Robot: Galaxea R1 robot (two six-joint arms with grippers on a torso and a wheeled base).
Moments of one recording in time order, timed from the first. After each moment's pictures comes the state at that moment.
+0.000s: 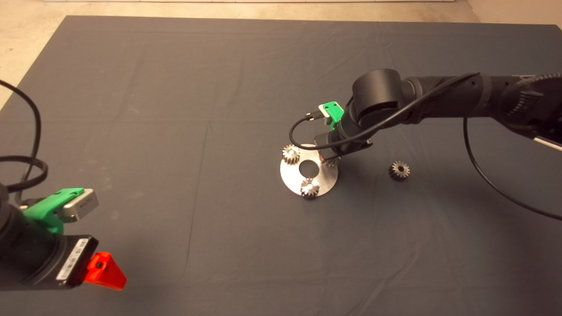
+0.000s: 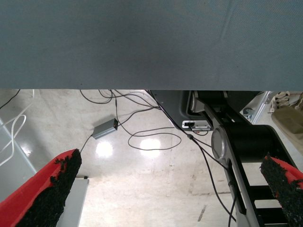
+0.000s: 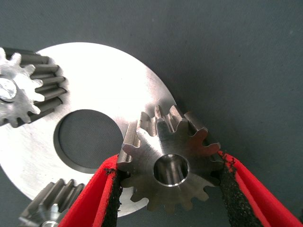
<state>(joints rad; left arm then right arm) -0.60 1.87 -0.45 -0.15 1.53 -1.45 0.34 2.73 -1.17 -0.53 -1.53 1.29</state>
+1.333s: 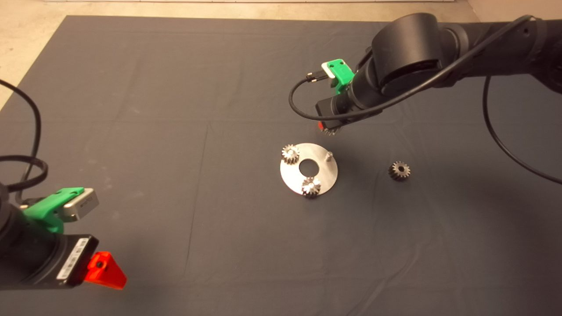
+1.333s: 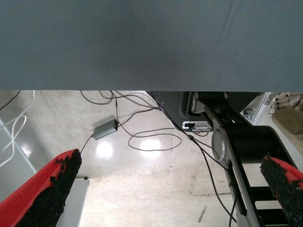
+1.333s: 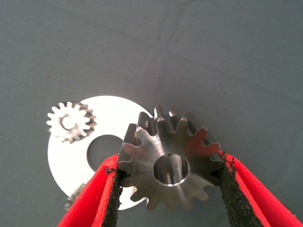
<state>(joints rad) -0.60 1.87 -0.45 -0.14 1.53 -1.45 0.51 2.69 -1.06 -0.53 -1.53 1.35</state>
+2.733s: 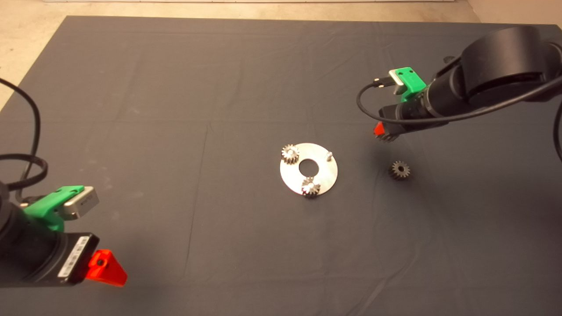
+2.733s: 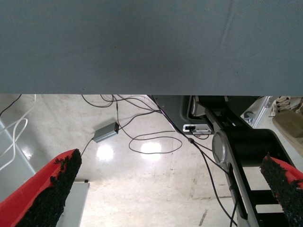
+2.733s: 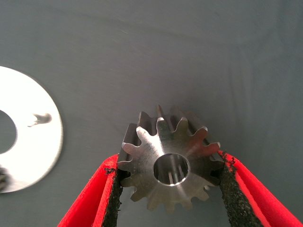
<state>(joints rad) -0.60 1.87 -0.45 -0.13 1.53 -1.45 0.48 2.39 -0.91 -0.53 -1.53 1.36</state>
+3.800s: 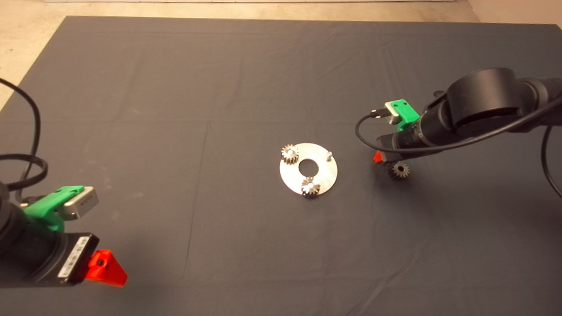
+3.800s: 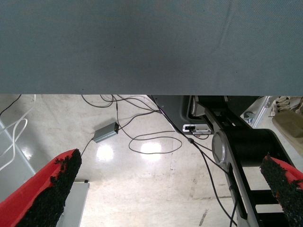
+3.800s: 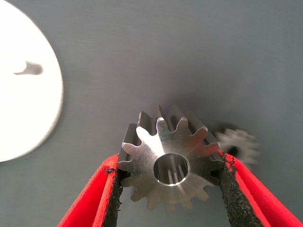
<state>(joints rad) -0.60 1.87 -0.45 -0.13 1.53 -1.45 0.37 2.41 -0.90 -0.53 -1.53 1.36</state>
